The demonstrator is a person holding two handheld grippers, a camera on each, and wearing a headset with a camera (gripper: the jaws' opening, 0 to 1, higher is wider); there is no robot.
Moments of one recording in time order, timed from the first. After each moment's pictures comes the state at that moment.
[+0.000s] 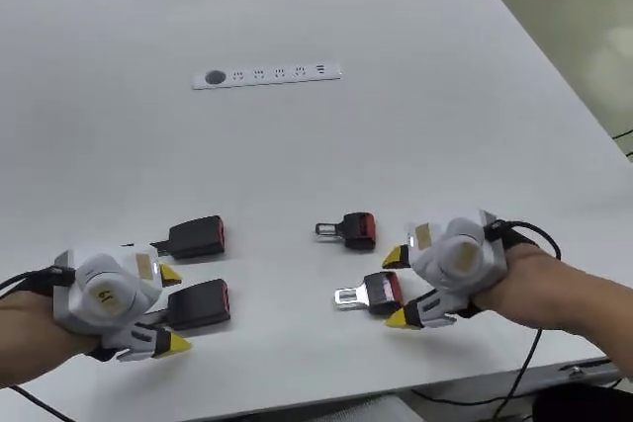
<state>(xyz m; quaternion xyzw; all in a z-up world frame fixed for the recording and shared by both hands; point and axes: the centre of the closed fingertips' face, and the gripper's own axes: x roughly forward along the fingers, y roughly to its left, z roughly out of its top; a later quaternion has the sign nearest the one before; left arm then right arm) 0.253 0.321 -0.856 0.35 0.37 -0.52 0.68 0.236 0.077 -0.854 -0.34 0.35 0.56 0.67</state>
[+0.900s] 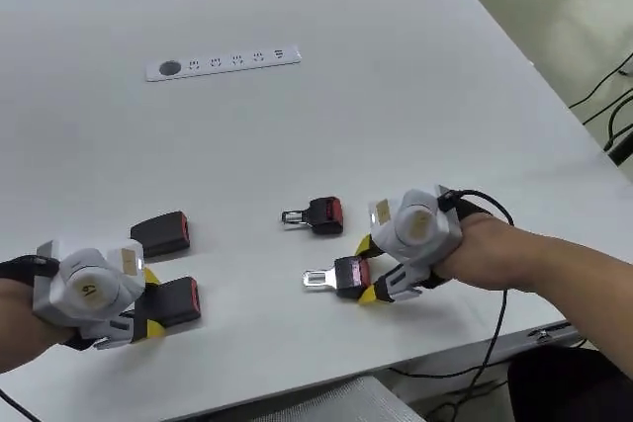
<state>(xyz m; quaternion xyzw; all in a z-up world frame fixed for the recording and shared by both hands) 0.248 0.306 -0.853 0.40 0.38 -0.55 0.63 0.239 0.073 -0.866 -0.31 0.38 0.56 0.67</state>
